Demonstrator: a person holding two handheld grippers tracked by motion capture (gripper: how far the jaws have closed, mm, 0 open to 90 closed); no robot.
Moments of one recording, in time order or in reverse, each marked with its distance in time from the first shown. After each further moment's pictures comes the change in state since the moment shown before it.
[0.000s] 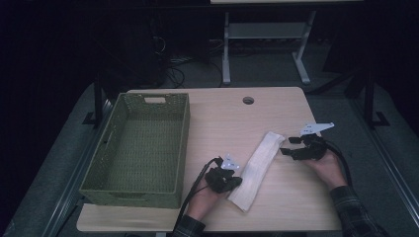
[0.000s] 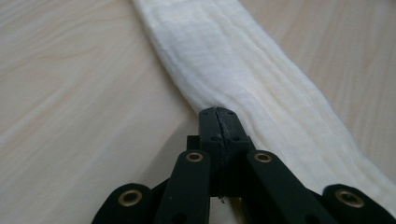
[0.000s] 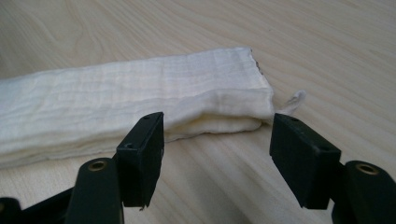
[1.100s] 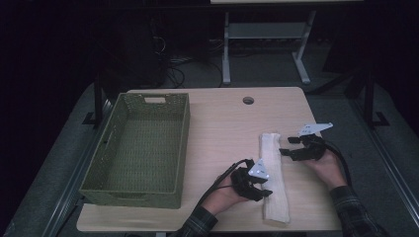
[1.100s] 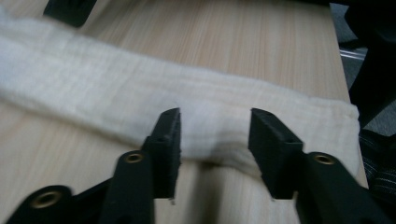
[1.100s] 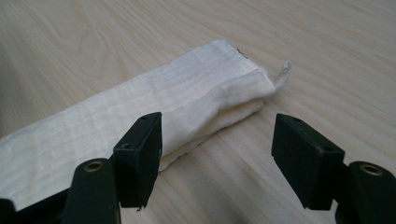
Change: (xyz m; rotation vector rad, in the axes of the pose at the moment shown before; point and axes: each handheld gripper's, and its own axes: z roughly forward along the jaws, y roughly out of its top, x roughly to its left) left arm -0.041 0.053 0.023 -0.036 -0.180 0.302; right arm 0.003 0.002 0.001 0.007 0.005 -0.017
